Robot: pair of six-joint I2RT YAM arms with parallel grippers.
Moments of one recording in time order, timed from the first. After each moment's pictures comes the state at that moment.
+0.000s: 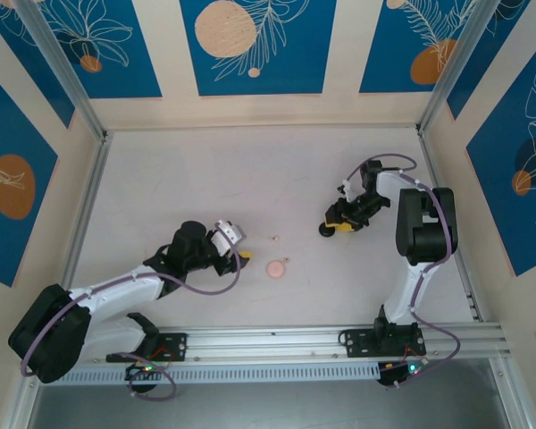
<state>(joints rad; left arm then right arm) -0.66 1.16 0.42 0.22 0.28 0.21 0.01 1.93 1.24 -0.91 -0.58 -0.02</state>
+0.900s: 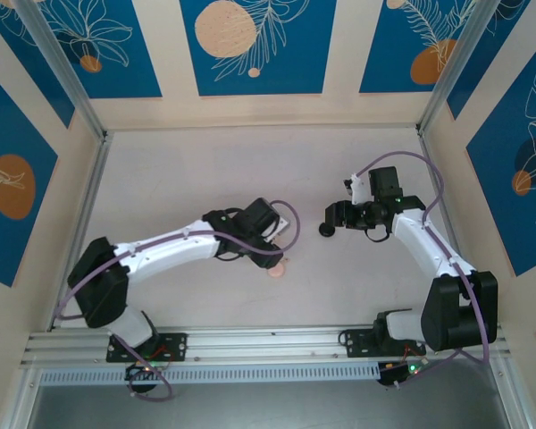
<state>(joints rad) -0.96 1.60 1.20 -0.70 -0.02 -0.18 0.11 1.30 0.91 -0.66 -0.51 0.17</state>
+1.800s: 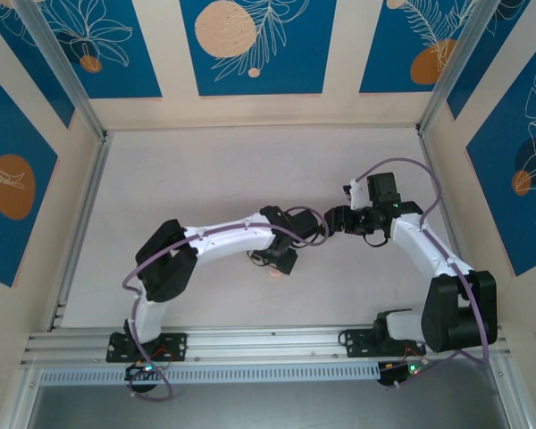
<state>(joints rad) -1.06 2.01 1.57 -1.07 -0.17 -0.60 0.12 1.29 0.85 -0.62 -0.52 0.19</state>
